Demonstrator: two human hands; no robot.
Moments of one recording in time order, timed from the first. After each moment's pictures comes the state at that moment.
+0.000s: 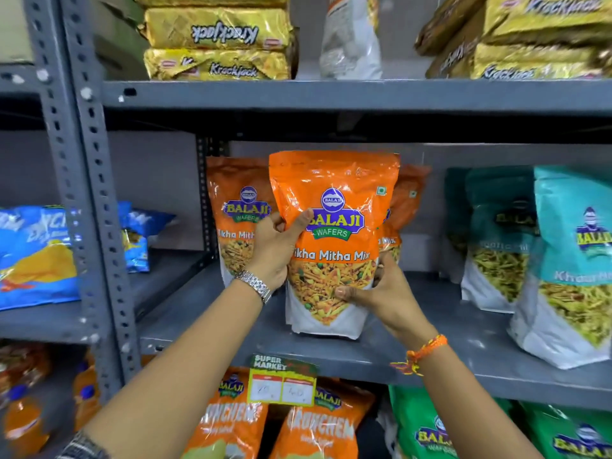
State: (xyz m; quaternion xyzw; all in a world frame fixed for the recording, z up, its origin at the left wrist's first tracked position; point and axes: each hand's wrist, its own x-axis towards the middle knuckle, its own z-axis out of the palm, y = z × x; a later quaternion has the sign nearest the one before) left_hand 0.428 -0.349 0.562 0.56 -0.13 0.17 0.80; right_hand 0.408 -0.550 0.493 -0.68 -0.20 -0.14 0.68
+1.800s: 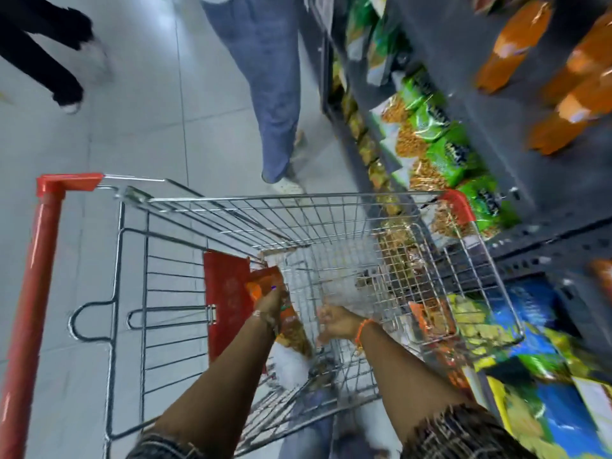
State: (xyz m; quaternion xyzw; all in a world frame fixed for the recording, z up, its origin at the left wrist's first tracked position) left_hand -0.016 -0.061 -0.021 0.12 0.73 0.15 0.66; right_hand 0.141 -0.126 -0.069 -0.64 -0.29 0.71 0.02
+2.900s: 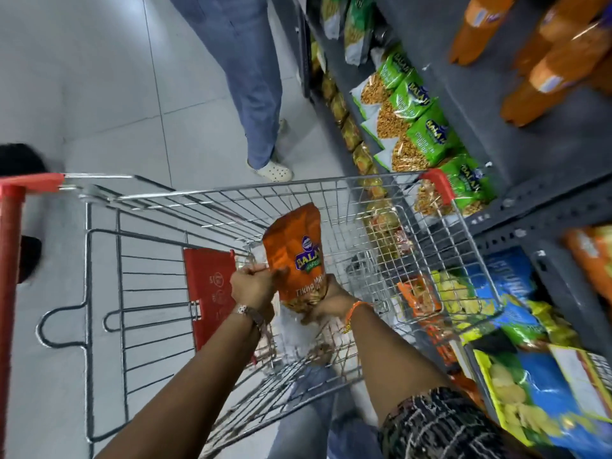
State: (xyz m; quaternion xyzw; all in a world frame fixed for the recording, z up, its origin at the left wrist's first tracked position) left_hand 0.006 -0.064 0.038 0.23 0.76 0.28 0.54; right_hand 0.155 -0.126 -0.054 -0.69 -0.29 0.65 0.13
